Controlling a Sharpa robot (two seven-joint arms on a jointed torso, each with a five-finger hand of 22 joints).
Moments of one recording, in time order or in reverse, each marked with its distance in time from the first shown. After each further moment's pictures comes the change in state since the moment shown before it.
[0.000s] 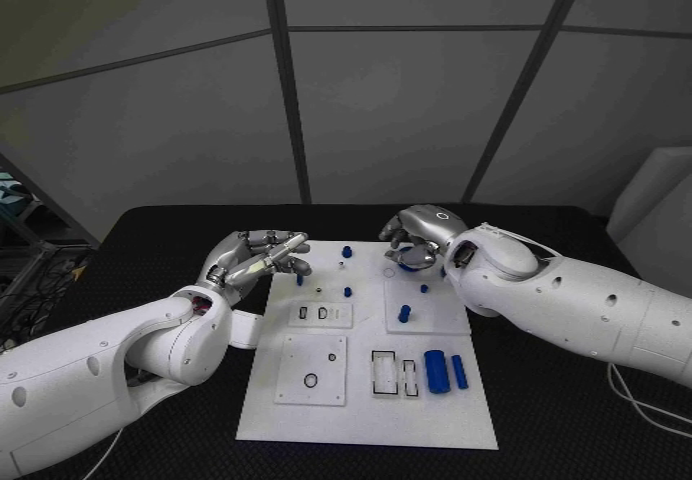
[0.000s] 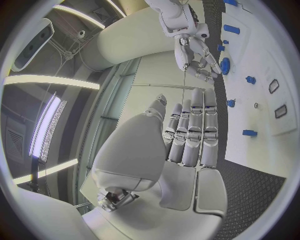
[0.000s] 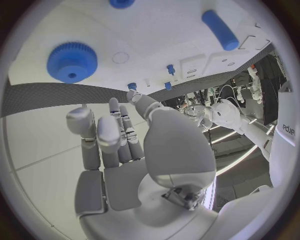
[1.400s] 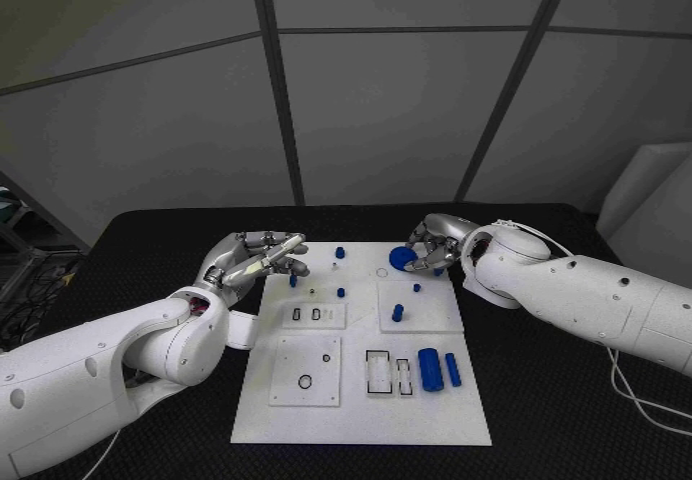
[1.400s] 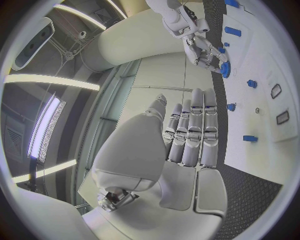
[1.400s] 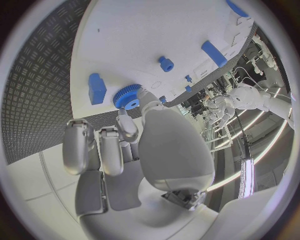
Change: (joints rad) left arm 0.000 0.012 0.000 -0.017 0.000 0.019 -0.005; left_hand 0.000 0.000 0.000 0.000 0.000 0.000 0.000 0.000 0.000 0.003 0.003 0.000 0.000 0.000 0.000 0.000 0.003 0.000 0.000 0.000 0.000 0.000; right arm 0.001 -0.013 0.011 -0.087 0.210 0.174 -0.128; right_hand 0.100 -0.003 -0.326 0.238 0.009 -0.096 -0.014 0.026 0.012 0.112 -0.010 1.024 1.068 0.000 -0.017 0.244 0.351 -0.063 0.160 -0.003 0.180 0.321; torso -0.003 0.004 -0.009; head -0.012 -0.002
